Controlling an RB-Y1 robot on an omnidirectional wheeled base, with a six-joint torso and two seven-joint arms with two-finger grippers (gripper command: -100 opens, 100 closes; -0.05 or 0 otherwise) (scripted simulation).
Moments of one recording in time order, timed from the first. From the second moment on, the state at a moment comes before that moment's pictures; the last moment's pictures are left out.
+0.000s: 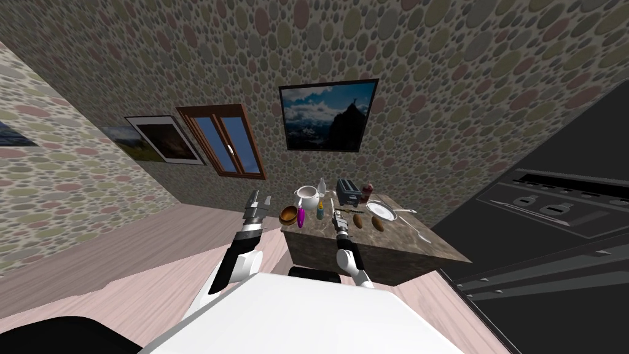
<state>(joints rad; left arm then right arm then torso) 0.52 0.04 0.06 -2.21 0.10 -0.40 0.15 0.08 -0.14 0.41 -1.37 -0.99 -0.52 -1.05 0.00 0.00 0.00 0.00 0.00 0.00</state>
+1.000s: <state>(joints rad) 0.52 0.04 0.06 -2.21 0.10 -0.40 0.15 0.05 -0.14 0.39 -1.36 -0.98 -0.50 -1.04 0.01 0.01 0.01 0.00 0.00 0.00</state>
